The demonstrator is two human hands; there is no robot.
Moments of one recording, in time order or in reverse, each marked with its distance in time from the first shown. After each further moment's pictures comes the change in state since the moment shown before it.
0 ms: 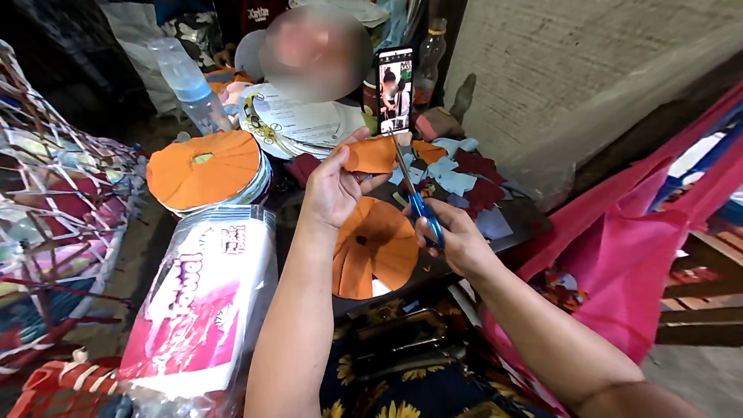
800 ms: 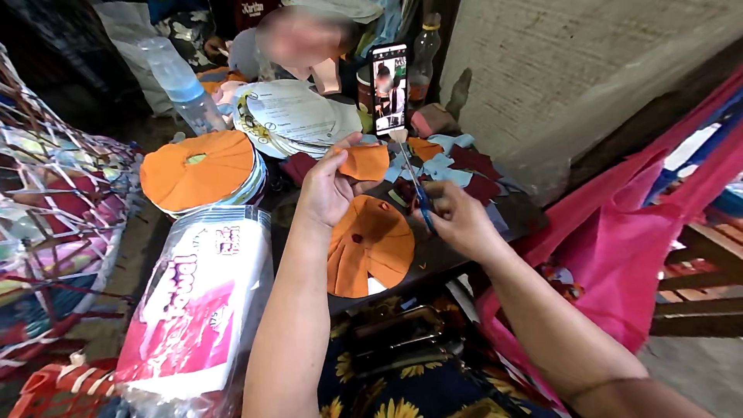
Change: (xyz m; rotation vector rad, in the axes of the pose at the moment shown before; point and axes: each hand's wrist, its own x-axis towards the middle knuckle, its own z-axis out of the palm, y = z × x) left_hand 0.001 0.000 -0.001 0.130 0.049 -0.071; right_hand 0.005 -0.006 -0.026 -0.565 0.103 0.016
